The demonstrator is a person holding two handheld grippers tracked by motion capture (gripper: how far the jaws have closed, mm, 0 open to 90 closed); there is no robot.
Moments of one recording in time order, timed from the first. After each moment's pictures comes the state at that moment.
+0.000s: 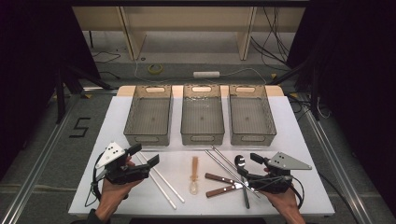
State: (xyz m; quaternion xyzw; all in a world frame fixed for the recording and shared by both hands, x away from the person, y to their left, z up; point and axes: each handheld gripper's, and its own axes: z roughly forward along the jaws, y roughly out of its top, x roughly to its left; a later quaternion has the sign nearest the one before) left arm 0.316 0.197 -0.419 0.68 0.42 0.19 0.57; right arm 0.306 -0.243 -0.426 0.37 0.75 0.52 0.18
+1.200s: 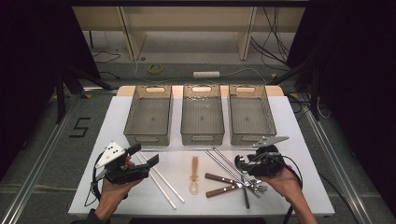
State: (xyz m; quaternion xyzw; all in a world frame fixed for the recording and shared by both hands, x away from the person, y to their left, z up) left arm 0.317 0.197 -0.419 0.68 0.42 0.19 0.57; right arm 0.358 -0.234 -0.419 0.41 0.85 0.32 0.09
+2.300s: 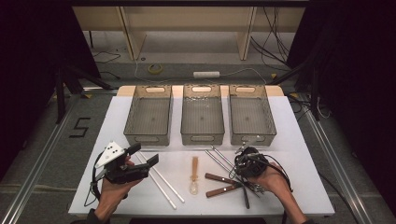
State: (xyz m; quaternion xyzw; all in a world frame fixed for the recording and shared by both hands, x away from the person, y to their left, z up) left arm 0.317 0.198 -0.418 0.68 0.42 0.19 0.57; right arm 0.380 -0.203 -0.458 0.37 0.91 0.20 0.05
